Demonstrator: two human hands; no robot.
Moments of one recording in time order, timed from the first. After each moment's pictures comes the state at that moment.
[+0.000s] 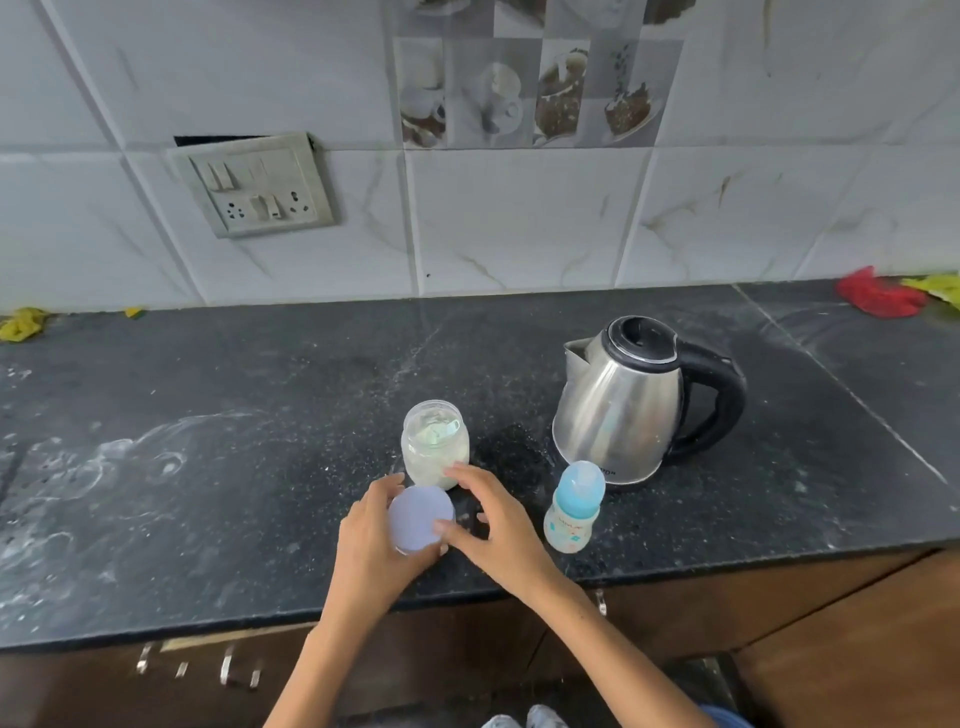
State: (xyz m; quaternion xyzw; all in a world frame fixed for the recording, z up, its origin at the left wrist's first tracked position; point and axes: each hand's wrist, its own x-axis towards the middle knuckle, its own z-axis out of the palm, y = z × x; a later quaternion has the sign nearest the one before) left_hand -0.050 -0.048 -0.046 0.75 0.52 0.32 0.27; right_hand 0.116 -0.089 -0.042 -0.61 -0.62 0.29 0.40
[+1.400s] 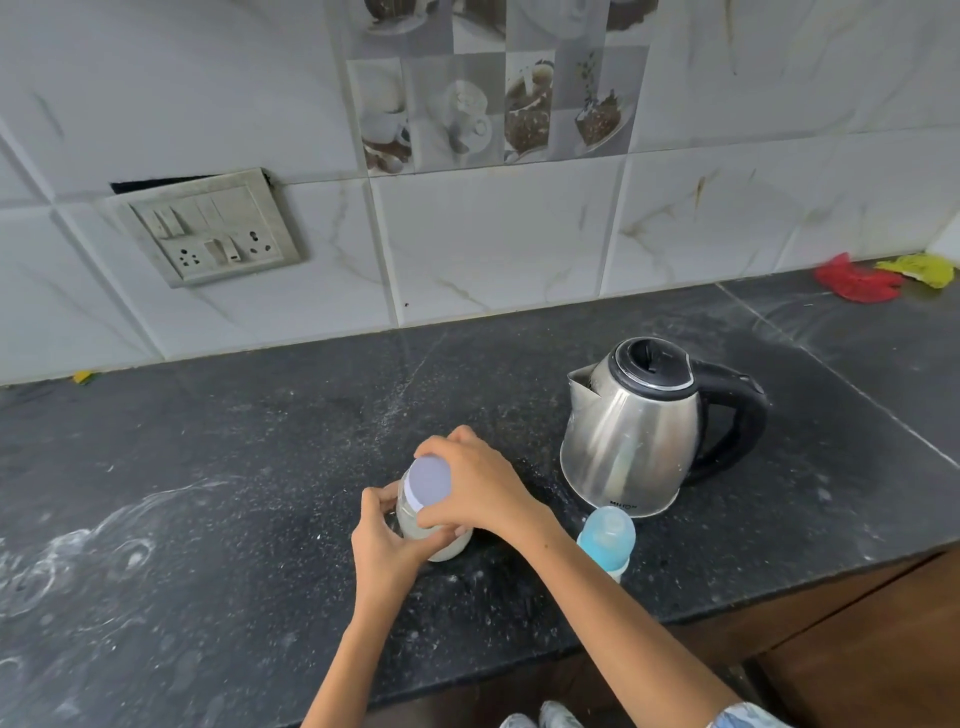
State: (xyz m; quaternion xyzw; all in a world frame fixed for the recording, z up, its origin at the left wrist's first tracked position) left_hand -0.018 0.027 -0.047 0.62 0.52 0.40 0.43; right_hand 0.113 0.015 0.033 -0.71 -0.64 0.23 0.18
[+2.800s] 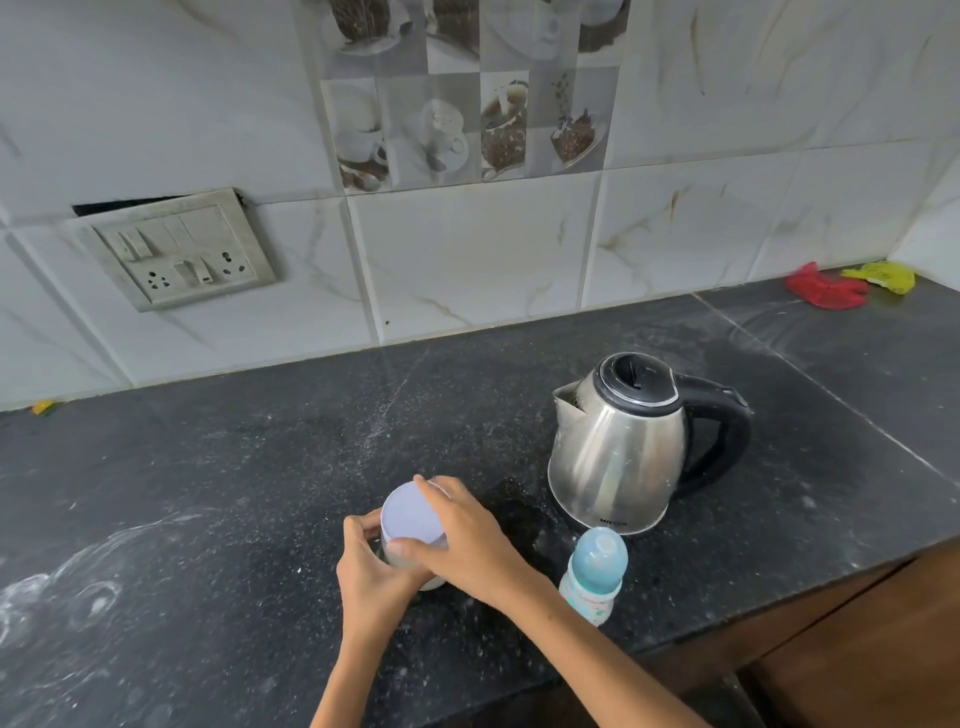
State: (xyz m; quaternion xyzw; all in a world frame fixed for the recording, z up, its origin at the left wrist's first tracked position) left_hand -0.016 0.032 -0.050 0.60 0.53 0.41 0.44; right_hand 0.106 -0.003 -0.005 -0.69 -0.61 0.28 0.27
